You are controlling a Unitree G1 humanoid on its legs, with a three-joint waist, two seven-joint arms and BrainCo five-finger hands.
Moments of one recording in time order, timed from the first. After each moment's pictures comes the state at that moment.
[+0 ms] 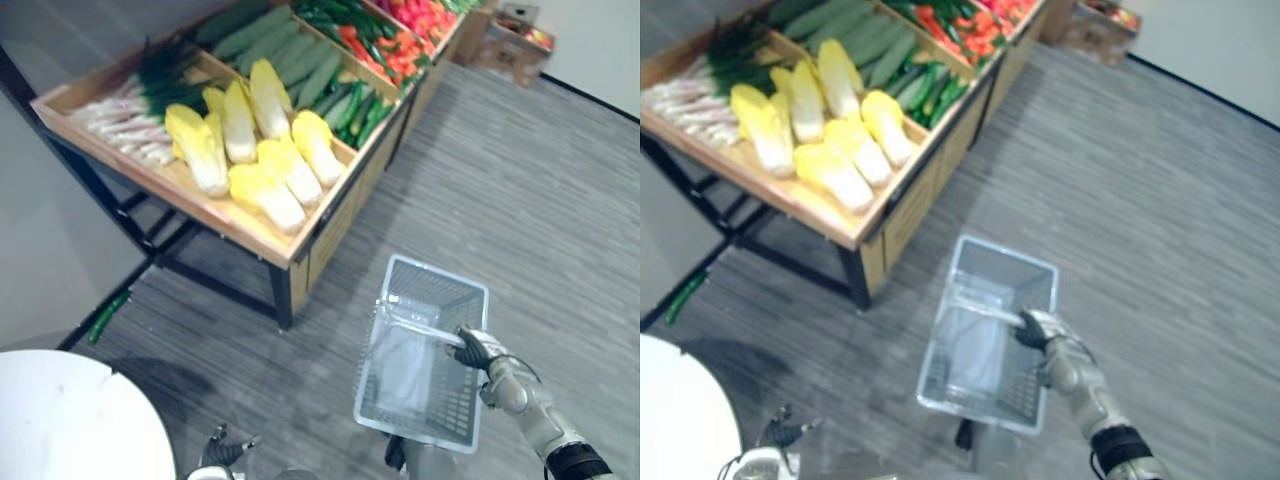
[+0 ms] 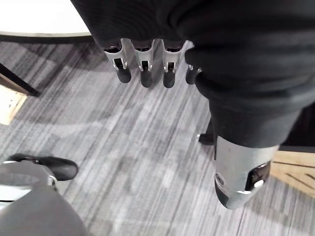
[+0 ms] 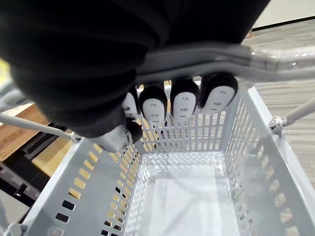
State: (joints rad) left arm 0.12 0.24 0.12 0.98 0.02 -0.11 0.13; right arm -0.06 -0.42 0.21 0.44 -0.65 -0.19 -0.04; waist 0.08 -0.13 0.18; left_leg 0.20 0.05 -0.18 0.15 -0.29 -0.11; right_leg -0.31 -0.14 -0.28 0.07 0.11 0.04
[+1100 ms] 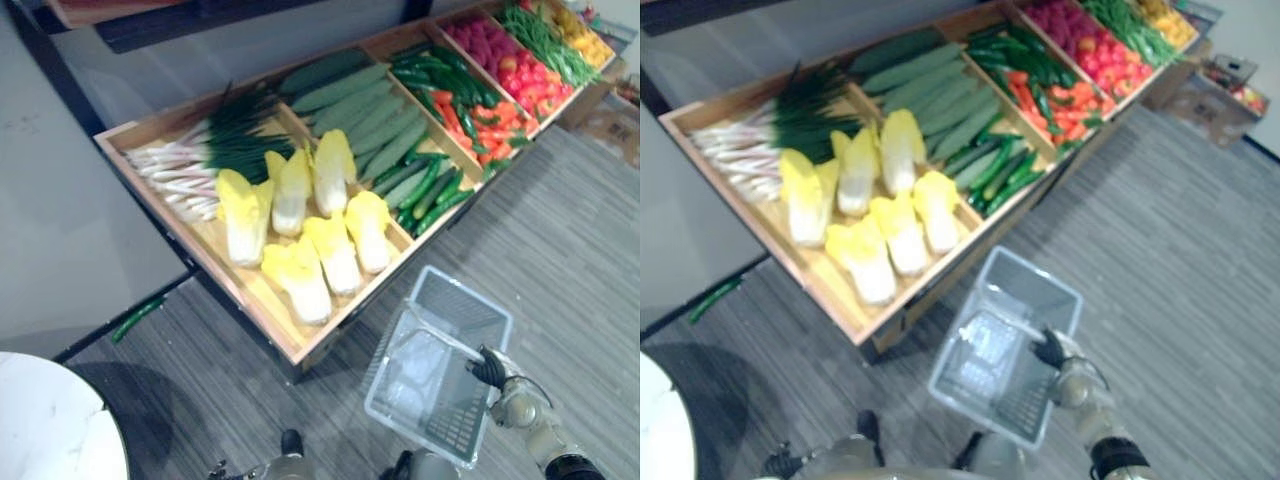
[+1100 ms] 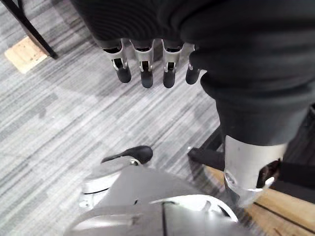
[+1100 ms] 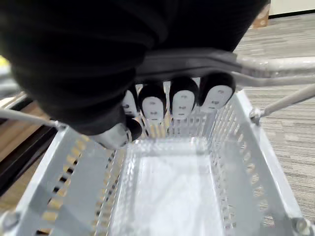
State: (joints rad) left arm 0.15 0.20 0.19 1.06 0.06 -0.09 0.14; right arm -0.08 -0.35 0.10 0.72 -0.63 -0.15 -0.08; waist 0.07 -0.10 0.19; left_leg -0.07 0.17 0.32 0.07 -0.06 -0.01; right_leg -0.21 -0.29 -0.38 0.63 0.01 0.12
